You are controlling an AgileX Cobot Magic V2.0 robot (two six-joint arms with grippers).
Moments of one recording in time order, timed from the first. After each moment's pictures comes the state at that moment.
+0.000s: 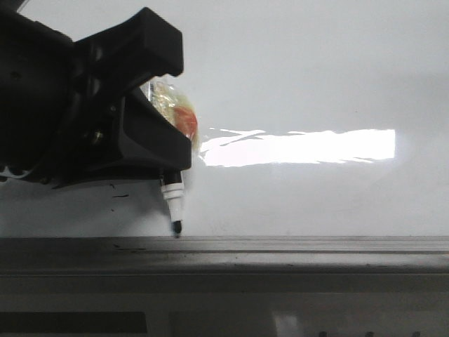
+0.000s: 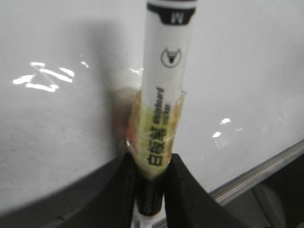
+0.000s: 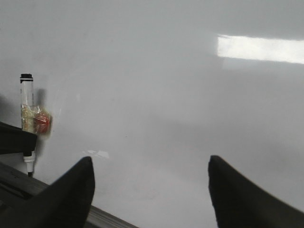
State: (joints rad) left arm -0.95 1.25 -0.57 -1.01 -0.10 0.31; right arm 0.11 0.29 -0.55 0.46 0.68 -0.37
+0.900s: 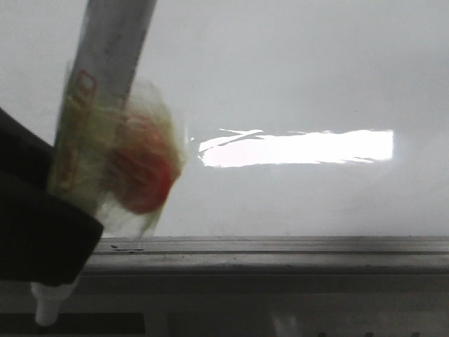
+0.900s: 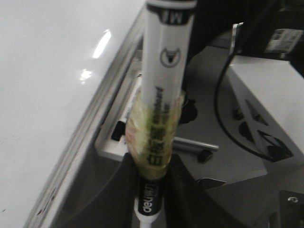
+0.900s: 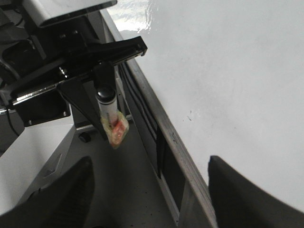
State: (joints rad) left arm -0.95 0.90 -0.51 -0.92 0.45 1.14; right arm 0.44 0.63 -0.64 0.96 0.82 -1.11
